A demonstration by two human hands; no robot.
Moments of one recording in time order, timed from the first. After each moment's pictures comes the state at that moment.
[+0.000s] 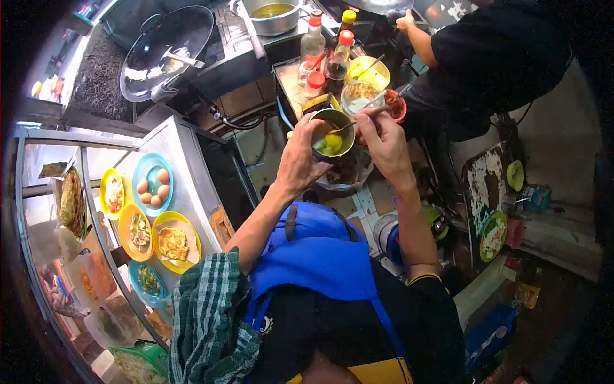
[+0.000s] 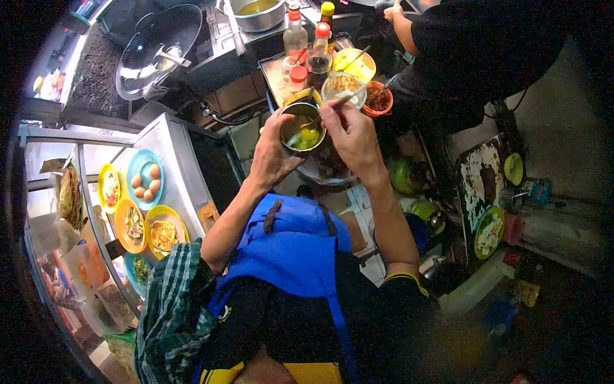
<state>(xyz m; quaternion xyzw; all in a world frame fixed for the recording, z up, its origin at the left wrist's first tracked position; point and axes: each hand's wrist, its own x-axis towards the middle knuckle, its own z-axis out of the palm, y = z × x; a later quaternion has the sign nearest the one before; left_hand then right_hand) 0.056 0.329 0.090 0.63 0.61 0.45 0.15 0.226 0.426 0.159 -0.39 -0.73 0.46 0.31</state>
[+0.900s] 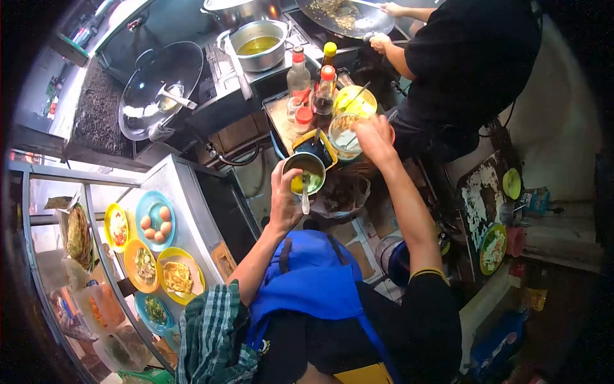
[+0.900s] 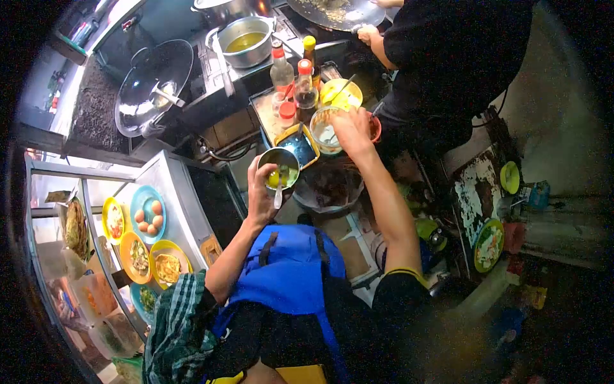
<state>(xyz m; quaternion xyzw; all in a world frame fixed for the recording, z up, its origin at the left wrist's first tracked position) 0.056 0.329 0.050 0.58 0.62 0.51 0.10 0.226 0.557 0.066 -0.37 -0.91 -0.01 0.18</state>
